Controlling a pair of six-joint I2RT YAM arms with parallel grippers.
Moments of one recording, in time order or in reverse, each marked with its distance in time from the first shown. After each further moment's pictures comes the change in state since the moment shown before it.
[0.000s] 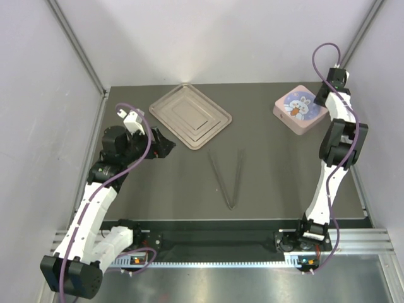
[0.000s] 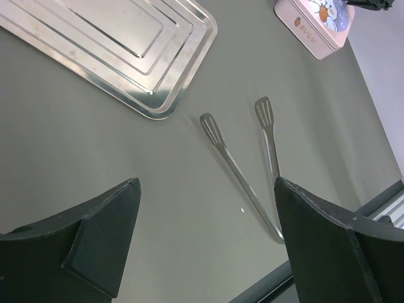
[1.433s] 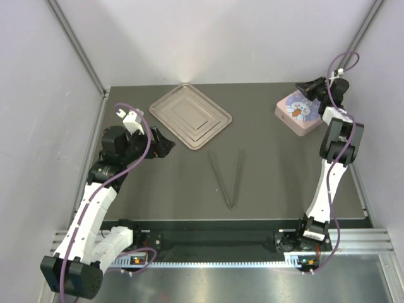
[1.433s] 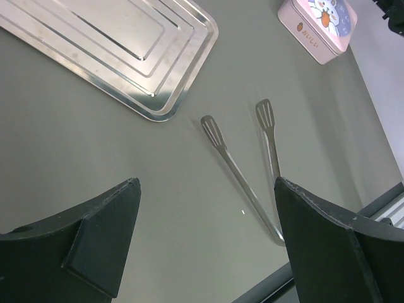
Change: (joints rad) left arm 0.006 -0.003 0.000 0.004 -0.001 0.000; right arm -0.060 0.175 -0.114 0.857 -0.837 0.764
